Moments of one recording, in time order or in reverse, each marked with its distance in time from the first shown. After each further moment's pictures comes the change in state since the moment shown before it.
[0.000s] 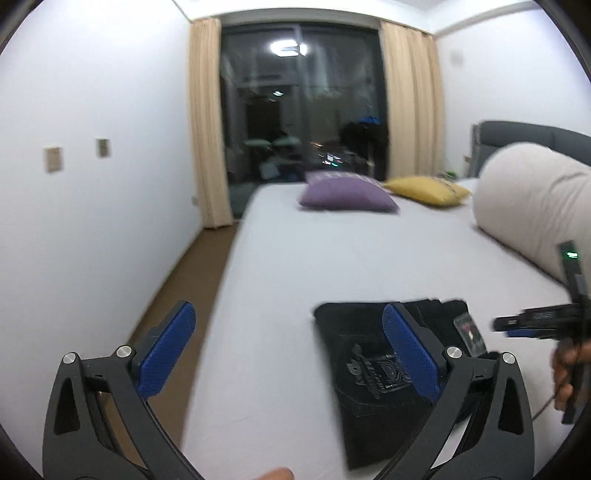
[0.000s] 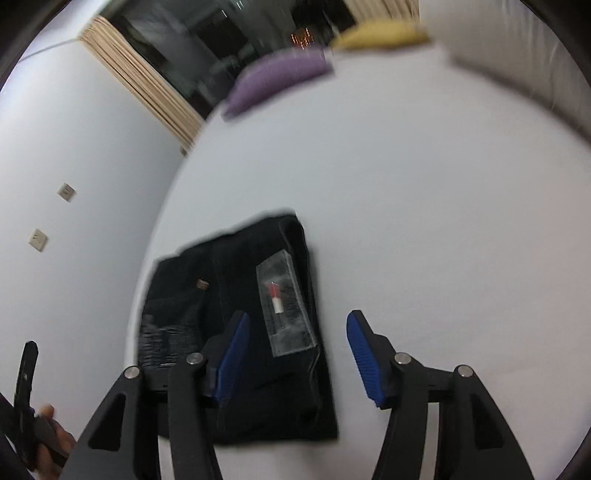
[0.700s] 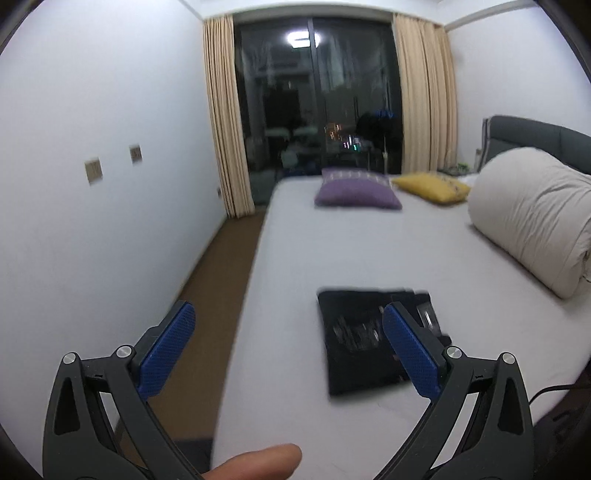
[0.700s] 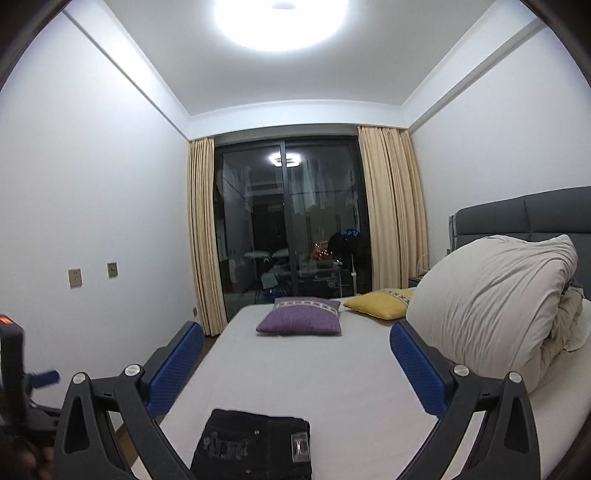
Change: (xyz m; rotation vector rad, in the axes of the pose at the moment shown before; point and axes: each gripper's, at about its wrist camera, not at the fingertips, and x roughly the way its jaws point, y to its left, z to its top) left arm -0.164 -0.010 0.039 -0.007 0.107 0.047; right arm -0.305 0.143 -0.081 -0.412 -0.831 -0.134
